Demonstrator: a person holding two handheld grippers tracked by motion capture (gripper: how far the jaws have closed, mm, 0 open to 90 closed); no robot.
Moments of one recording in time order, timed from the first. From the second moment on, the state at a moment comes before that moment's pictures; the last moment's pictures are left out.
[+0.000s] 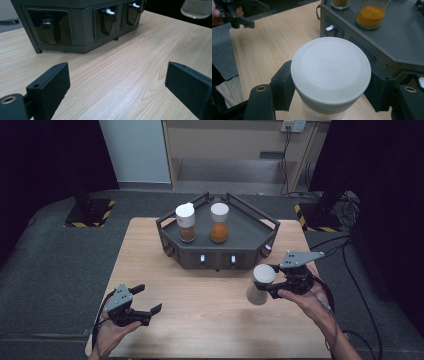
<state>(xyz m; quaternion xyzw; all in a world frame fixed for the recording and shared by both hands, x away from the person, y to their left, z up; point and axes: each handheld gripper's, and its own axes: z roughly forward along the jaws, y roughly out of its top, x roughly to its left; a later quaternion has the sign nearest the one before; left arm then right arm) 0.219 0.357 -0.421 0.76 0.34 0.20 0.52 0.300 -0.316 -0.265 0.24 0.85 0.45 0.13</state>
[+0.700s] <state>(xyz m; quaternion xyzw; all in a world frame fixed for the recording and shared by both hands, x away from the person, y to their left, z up) 0.219 0.357 -0.420 0.76 0.33 0.20 0.52 0.331 -0.307 -0.218 0.26 0.84 0.46 0.14</state>
